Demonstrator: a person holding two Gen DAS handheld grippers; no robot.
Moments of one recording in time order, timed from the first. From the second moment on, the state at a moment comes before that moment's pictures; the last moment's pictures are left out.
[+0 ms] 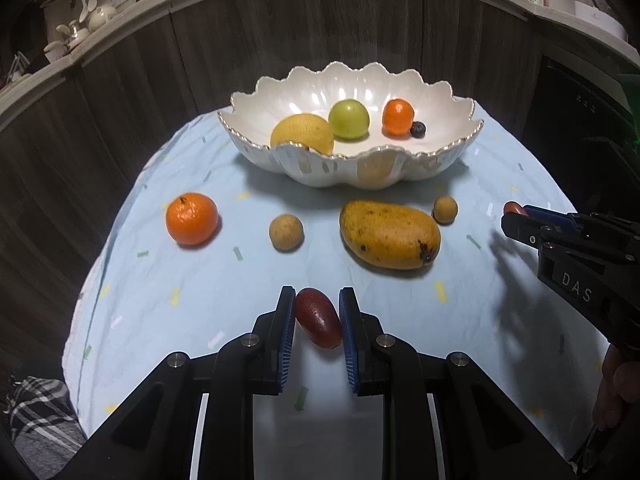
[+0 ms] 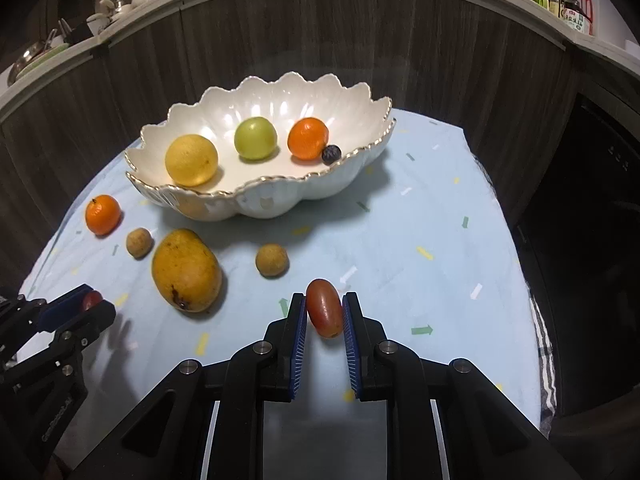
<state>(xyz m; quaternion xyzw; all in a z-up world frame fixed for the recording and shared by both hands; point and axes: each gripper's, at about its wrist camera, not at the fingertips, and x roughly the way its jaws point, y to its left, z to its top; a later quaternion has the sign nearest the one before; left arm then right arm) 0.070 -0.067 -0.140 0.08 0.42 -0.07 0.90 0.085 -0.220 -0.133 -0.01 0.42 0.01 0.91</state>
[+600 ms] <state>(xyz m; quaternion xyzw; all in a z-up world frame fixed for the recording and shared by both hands) 0.083 -0.067 -0.103 0.09 0.37 -0.07 0.92 0.087 -0.224 -0.103 0.00 0.39 0.01 0.92</state>
